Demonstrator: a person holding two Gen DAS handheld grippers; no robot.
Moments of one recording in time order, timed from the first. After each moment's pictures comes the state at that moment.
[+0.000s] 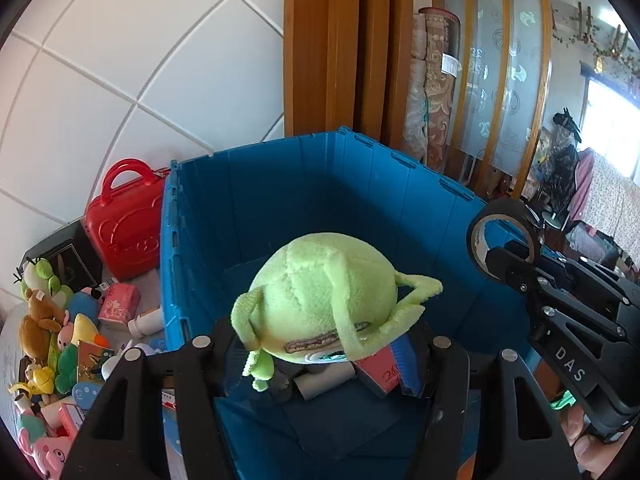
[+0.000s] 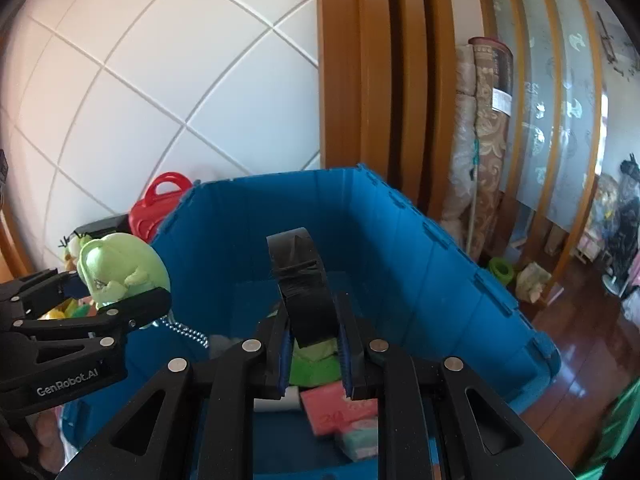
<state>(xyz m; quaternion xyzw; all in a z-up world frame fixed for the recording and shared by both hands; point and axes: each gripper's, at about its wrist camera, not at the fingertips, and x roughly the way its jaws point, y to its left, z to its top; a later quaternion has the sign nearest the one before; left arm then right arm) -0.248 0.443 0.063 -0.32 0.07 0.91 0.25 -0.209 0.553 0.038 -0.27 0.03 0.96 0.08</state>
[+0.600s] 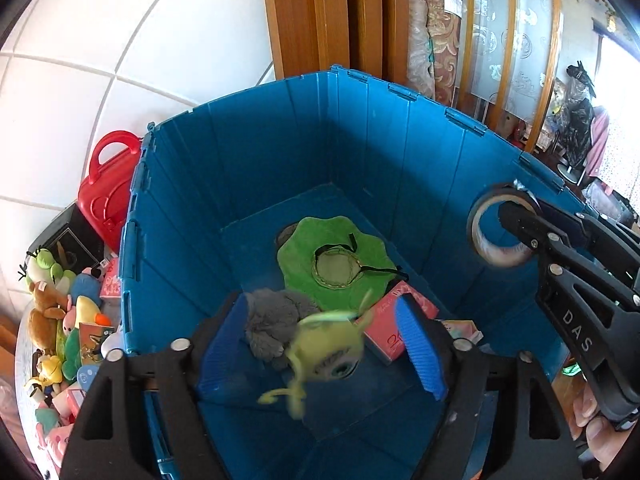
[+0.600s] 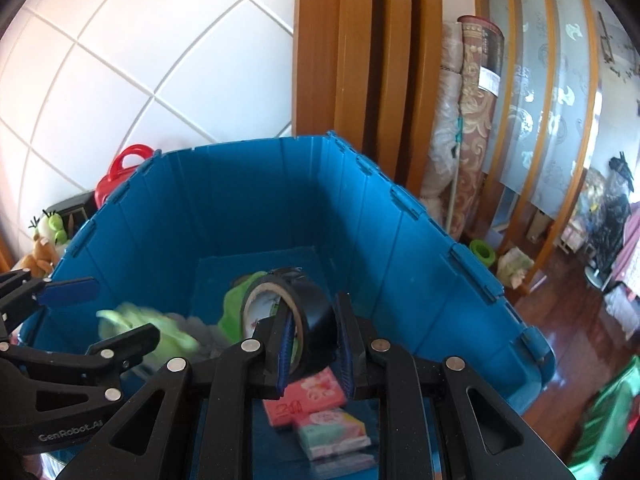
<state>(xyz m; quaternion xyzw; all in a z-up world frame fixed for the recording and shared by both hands) -0.254 0.483 0.027 -0.40 0.12 0.88 0.22 -0.231 0.588 0.012 -0.31 0.02 0.94 0.11</state>
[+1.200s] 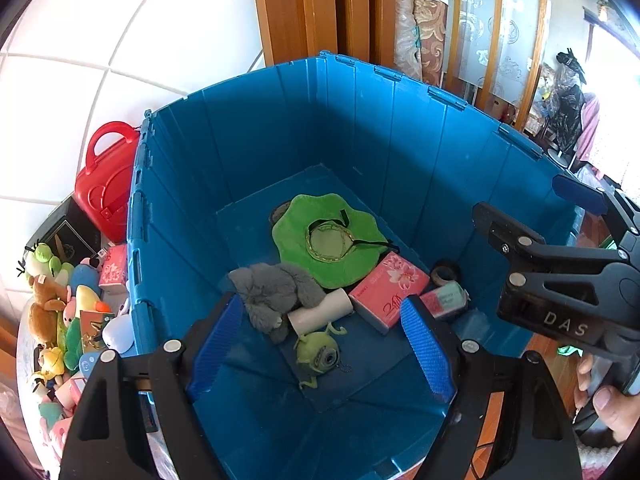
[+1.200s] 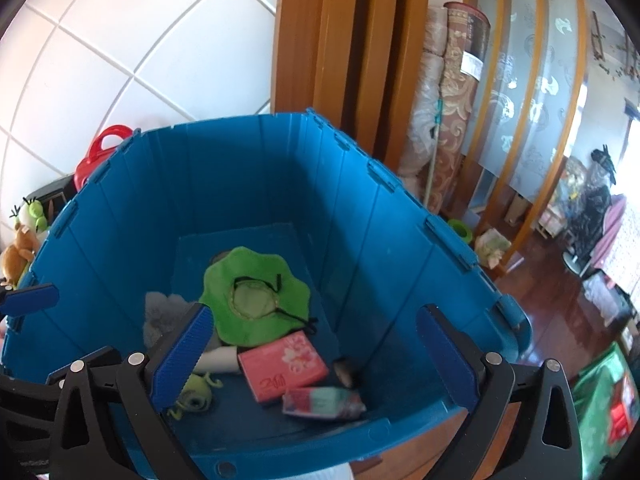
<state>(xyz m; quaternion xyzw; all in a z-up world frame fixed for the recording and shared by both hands) -0.228 0.464 0.026 -0.42 0.13 0.87 0.24 -0.220 0.585 0.012 -0.35 0.01 0.92 0.15</state>
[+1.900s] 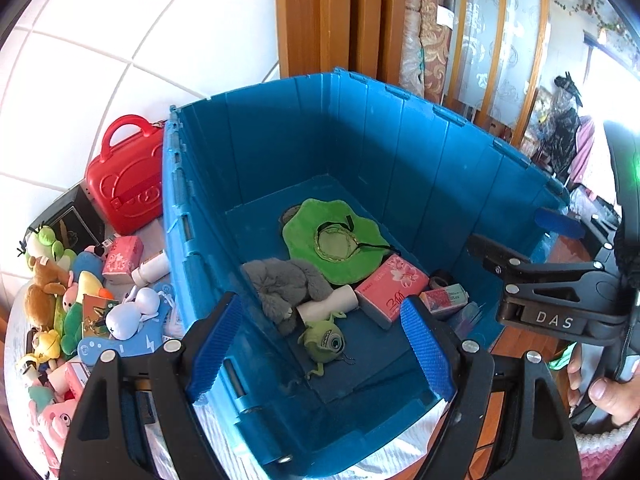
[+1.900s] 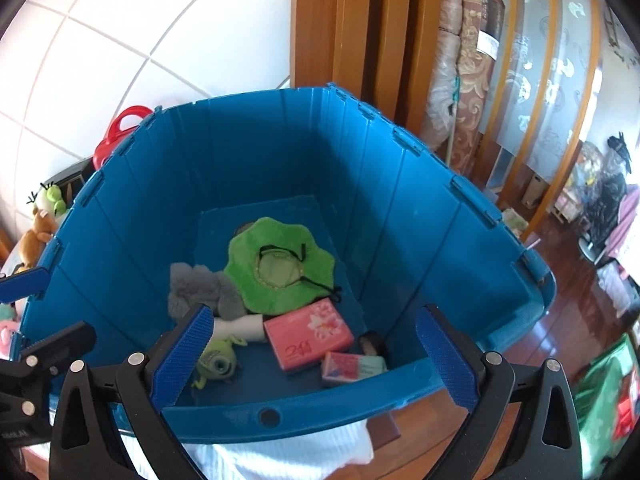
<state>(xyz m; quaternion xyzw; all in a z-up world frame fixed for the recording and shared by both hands) -0.208 0.410 0.031 -0.39 0.09 0.88 0.24 -0.205 0.564 -0.001 -0.38 0.03 0.92 0.12</state>
